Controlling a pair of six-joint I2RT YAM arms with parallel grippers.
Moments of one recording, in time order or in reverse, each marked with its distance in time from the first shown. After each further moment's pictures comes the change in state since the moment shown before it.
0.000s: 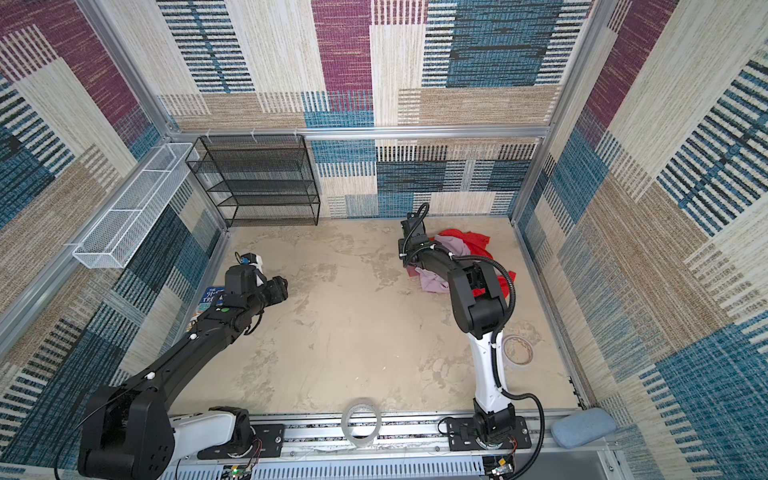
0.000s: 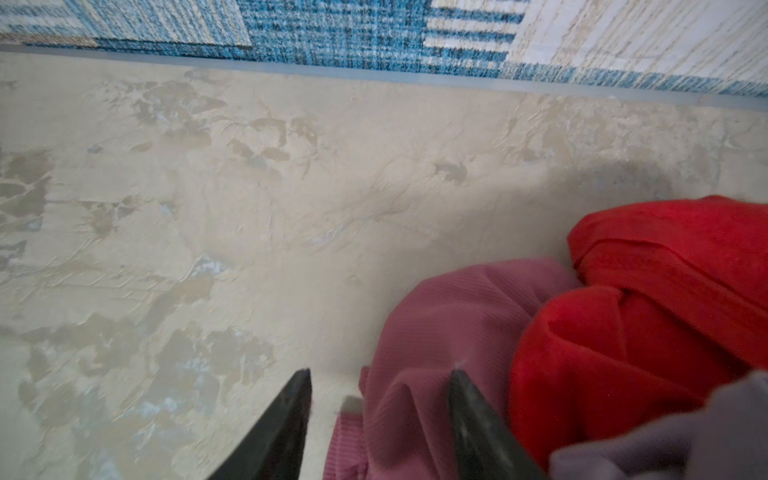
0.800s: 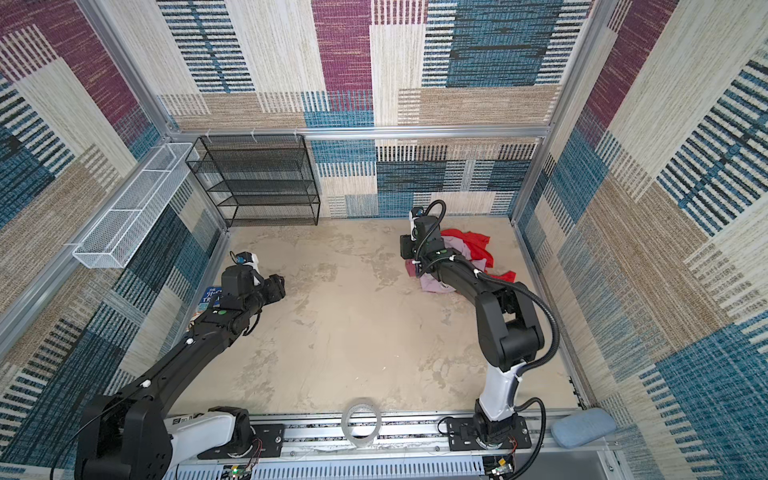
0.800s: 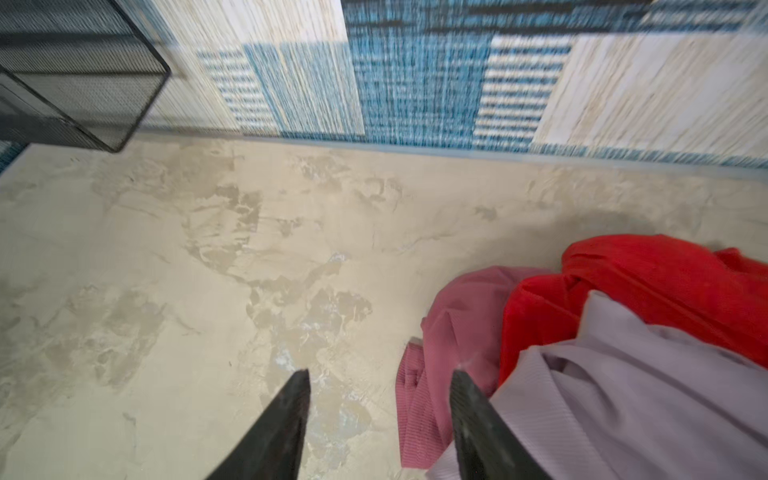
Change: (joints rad) left arm 0.001 -0.050 -0.008 0.005 -0.012 -0.012; right arm -0.008 -0.330 -0.282 0.115 -0.213 0.005
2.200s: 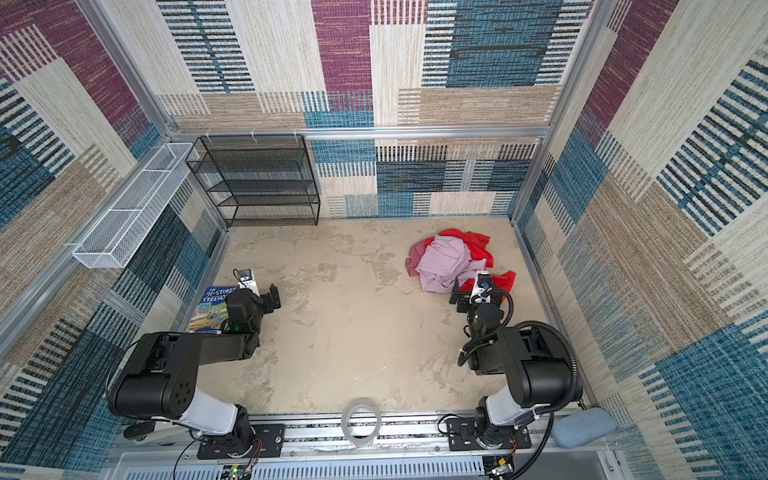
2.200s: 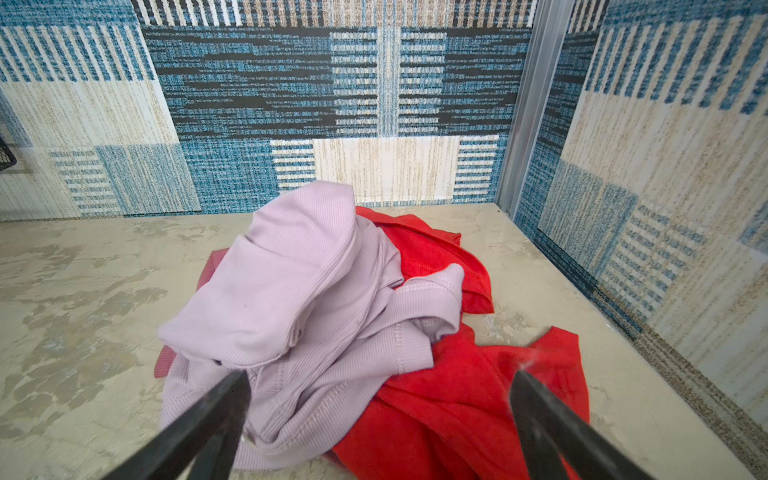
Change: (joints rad) left arm 0.110 0.342 -0.322 0.893 -0.230 0.364; right arm -0.302 -0.336 -1.160 1.363 0.109 -0.156
